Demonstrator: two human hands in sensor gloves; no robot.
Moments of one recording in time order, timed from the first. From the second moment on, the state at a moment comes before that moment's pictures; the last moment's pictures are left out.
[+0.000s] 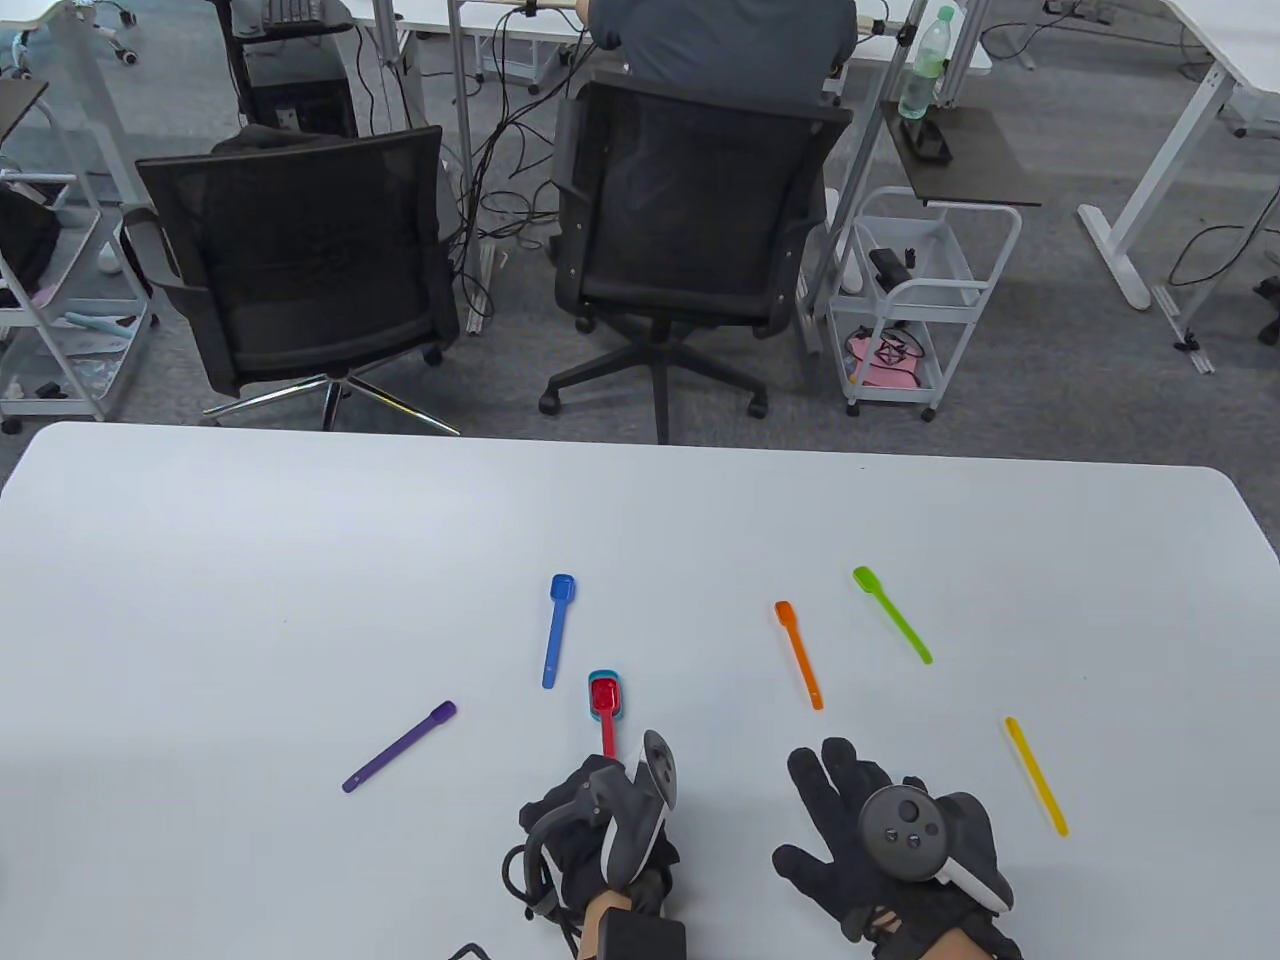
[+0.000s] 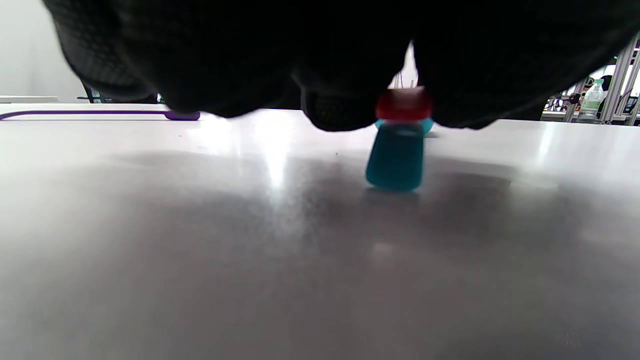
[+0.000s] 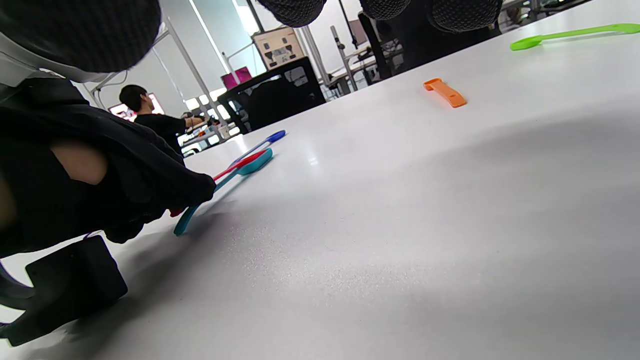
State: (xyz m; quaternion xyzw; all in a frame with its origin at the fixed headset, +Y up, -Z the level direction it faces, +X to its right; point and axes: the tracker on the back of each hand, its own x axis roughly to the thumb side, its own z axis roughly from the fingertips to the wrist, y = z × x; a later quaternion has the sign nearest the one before) left_hand -0.016 -0.797 -0.301 -0.02 0.25 0.02 0.97; right_hand 0.241 -0.763 -0.290 0.20 0.08 0.96 0.19
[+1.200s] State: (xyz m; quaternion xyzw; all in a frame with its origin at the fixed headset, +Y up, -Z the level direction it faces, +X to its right) left_hand -0.083 -0.749 -0.326 0.01 0.23 0.02 0.97; right_hand 0.245 -0.762 -0.290 0.20 0.09 0.95 0.21
